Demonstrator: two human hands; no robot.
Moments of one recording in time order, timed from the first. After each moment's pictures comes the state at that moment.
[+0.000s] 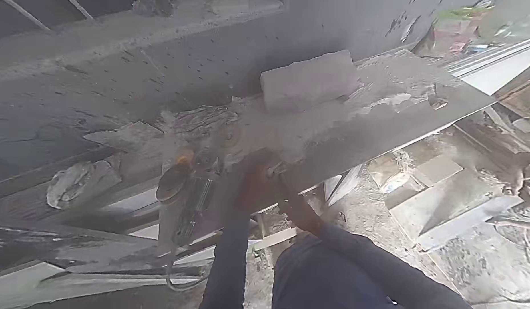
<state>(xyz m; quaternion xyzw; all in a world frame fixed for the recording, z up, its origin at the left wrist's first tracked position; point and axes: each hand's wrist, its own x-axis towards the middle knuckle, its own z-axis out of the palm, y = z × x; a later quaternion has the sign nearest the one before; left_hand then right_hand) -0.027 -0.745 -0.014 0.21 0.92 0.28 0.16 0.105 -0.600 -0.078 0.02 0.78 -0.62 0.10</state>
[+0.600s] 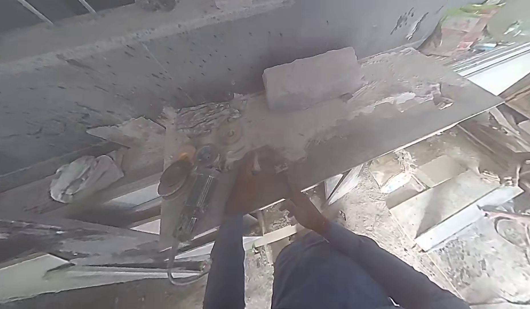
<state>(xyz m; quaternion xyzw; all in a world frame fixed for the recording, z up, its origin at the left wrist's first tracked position) -0.018 -0.773 -0.011 0.11 0.84 0.52 0.13 0.112 -0.592 -0.068 0.01 0.76 -0.64 0.12</state>
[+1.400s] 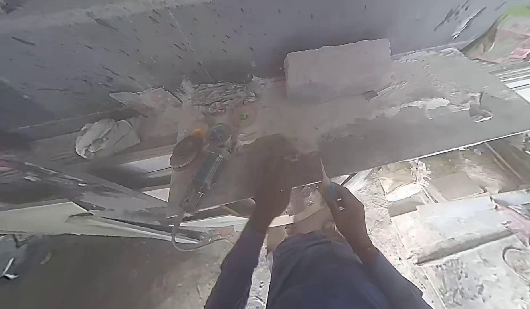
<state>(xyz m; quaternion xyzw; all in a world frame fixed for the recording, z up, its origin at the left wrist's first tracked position) 0.062 -0.739 -0.027 0.22 0.90 0.34 -0.13 0.167 -0.537 -0.043 0.12 0.86 -0.47 -0.14</state>
